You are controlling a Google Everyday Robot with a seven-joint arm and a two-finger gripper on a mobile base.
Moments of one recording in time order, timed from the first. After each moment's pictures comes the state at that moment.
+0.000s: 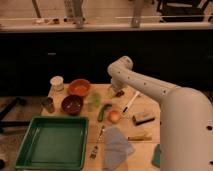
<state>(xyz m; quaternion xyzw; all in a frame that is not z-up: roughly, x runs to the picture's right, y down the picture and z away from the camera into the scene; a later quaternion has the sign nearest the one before) 0.093 0.026 0.918 -0.21 0.11 0.45 0.86</state>
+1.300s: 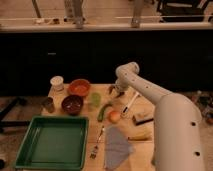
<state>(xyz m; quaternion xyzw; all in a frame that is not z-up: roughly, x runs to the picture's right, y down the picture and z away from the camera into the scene) 0.099 0.032 0.985 -0.25 0.06 0.46 0.85</state>
